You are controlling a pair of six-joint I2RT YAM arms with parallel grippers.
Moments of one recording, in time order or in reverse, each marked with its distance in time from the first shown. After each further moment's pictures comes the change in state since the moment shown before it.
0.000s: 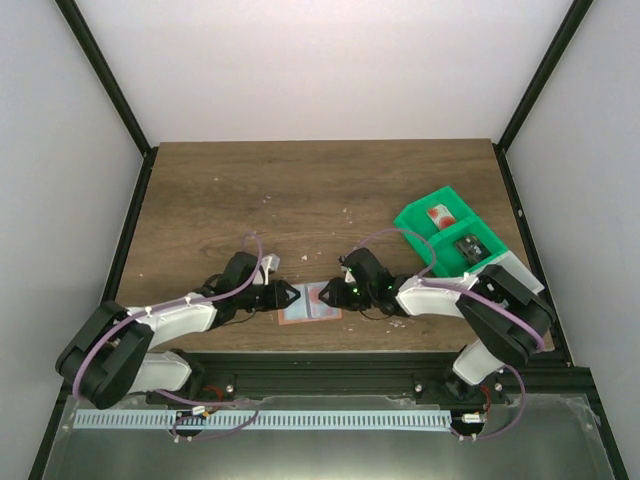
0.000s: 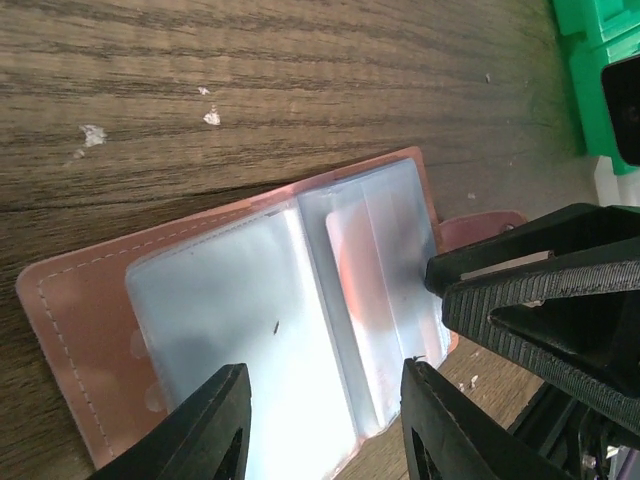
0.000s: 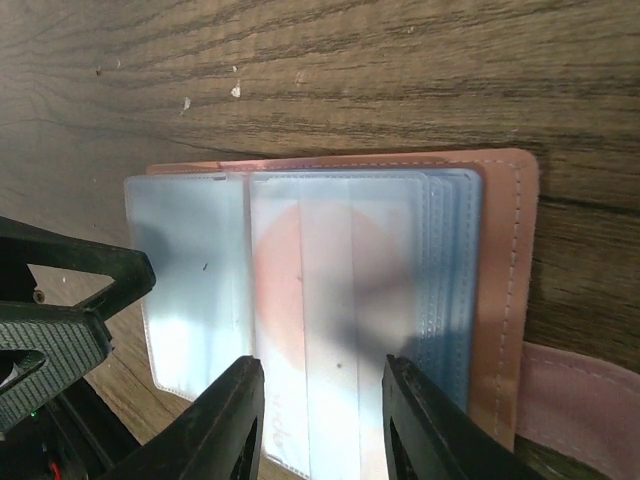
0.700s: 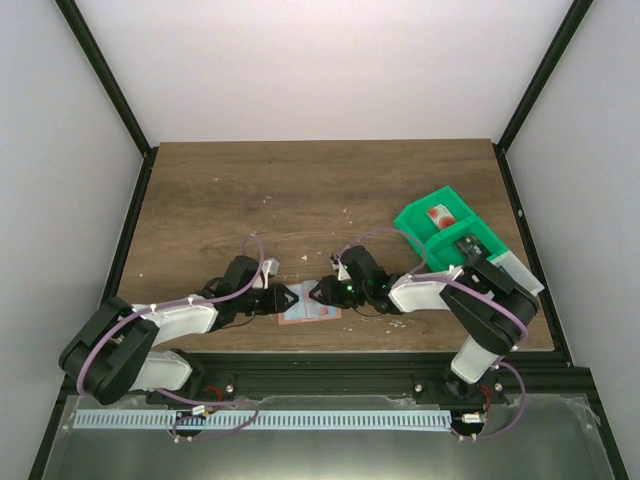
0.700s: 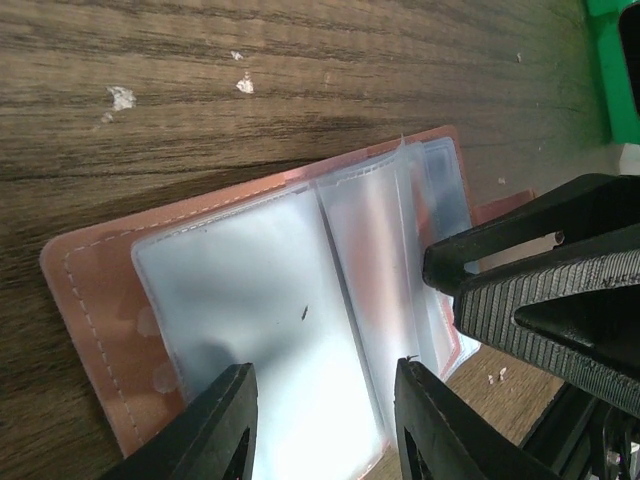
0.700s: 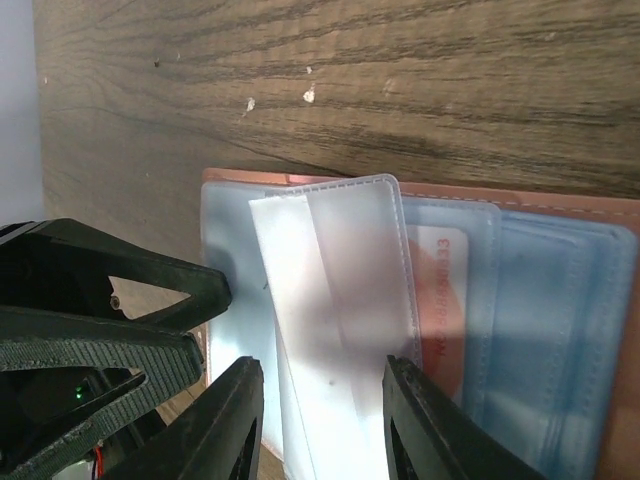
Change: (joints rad) left arm 0.000 0.028 -0.032 0.032 -0.003 0.015; right arm 0.000 0.095 0.022 0.138 -0.096 0.005
